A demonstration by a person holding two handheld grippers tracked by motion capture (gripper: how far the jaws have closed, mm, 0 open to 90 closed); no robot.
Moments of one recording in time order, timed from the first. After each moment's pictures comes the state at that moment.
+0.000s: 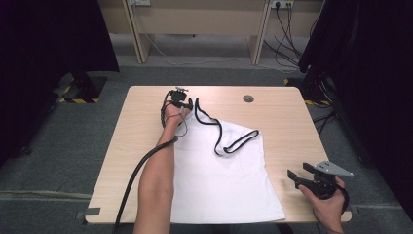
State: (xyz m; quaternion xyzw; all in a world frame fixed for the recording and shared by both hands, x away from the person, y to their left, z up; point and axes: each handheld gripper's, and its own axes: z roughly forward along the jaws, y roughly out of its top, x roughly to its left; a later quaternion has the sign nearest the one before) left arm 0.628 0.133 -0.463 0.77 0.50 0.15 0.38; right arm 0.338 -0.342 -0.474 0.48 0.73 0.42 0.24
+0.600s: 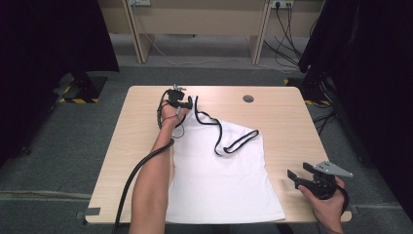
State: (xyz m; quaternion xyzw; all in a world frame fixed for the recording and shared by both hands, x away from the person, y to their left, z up) left arm 0.609 0.141 -0.443 0.75 0.48 0.16 0.42; right arm 0.337 -0.341 -0.474 0.48 0.73 0.42 0.24
